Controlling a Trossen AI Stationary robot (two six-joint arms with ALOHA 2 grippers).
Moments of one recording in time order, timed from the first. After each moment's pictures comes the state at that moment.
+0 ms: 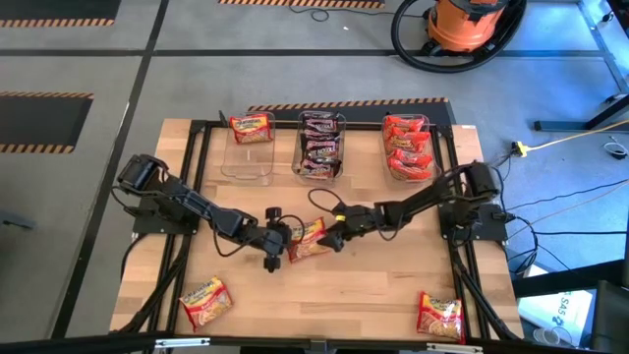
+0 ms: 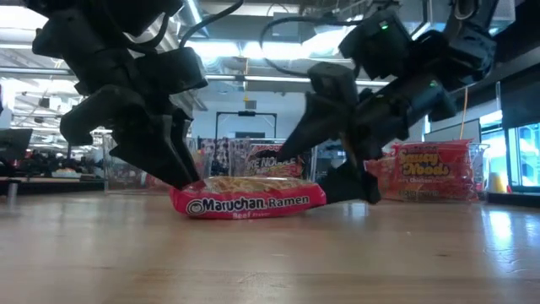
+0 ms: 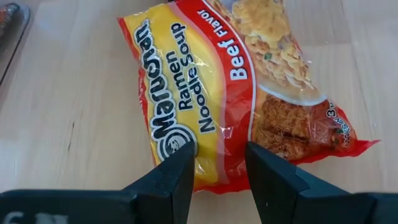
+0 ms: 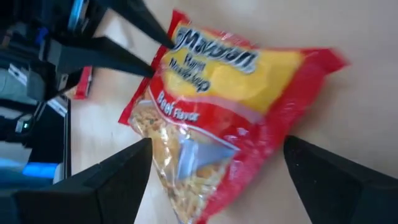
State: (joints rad) left arm -0.34 1.62 0.70 0.02 -0.35 -0.23; right arm 0.13 1.86 0.71 0.58 -0.05 0.96
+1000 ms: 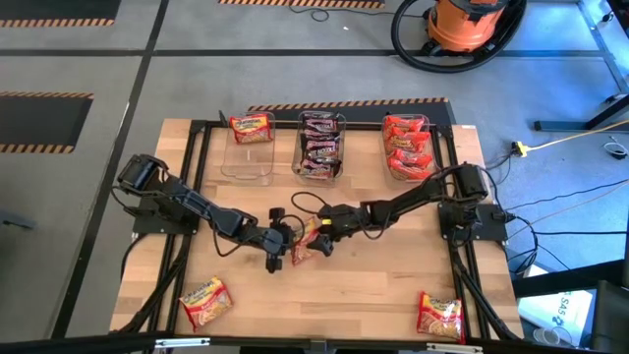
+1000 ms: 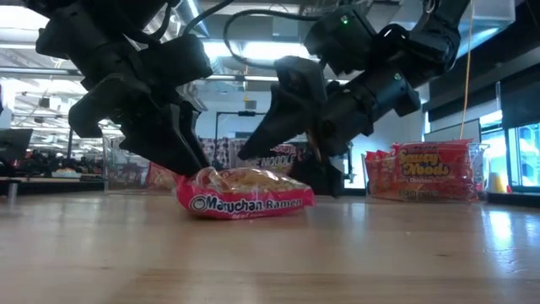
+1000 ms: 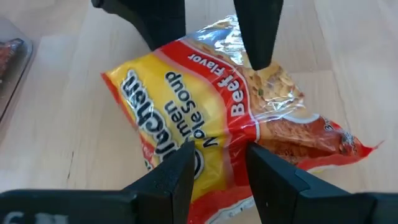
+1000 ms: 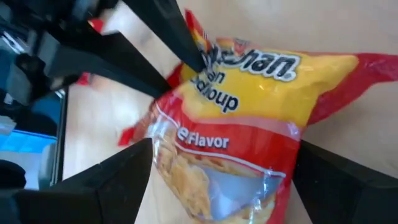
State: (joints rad) left arm -0.34 1.62 0.70 0.09 -0.35 -0.17; right arm 0.12 1.95 0.90 0.46 -0.12 0.80
